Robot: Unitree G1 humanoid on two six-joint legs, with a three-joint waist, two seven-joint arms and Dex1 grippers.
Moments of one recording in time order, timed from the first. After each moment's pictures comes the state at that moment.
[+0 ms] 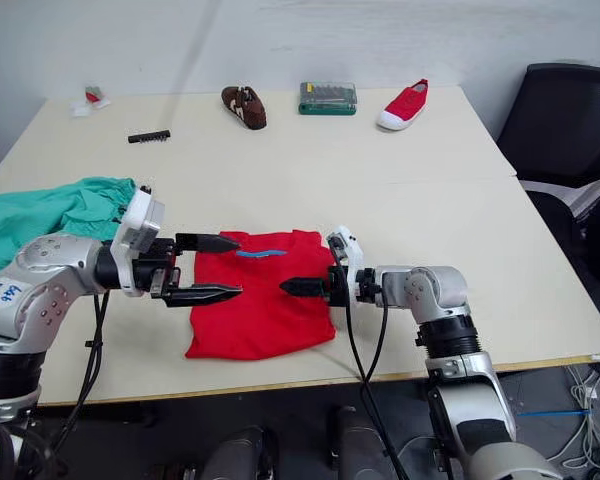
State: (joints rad) left arm -0.47 0.80 0.07 -0.22 -0.64 0.67 -1.11; right arm -0.70 -0.29 0.05 0.24 0.66 1.18 0.72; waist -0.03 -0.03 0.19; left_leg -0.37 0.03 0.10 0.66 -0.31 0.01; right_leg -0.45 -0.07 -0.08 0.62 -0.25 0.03
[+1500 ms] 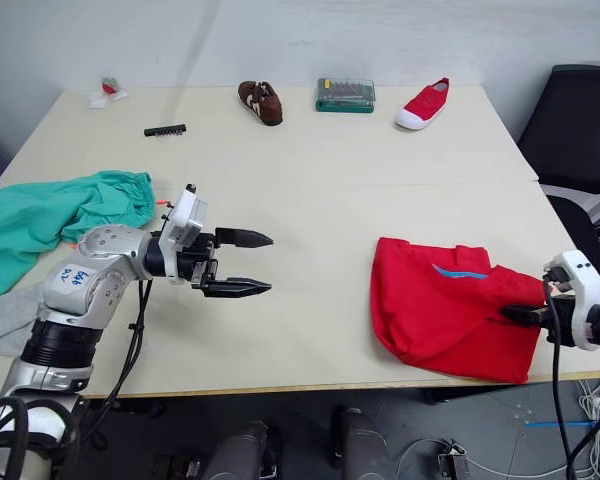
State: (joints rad) left arm -0.62 0.63 -0.08 0.01 -0.50 0.48 -1.20; right arm -0.19 -1.13 -0.24 0.31 0.50 0.85 1.05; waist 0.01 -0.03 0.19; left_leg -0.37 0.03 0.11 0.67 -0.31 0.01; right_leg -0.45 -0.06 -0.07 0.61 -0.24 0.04
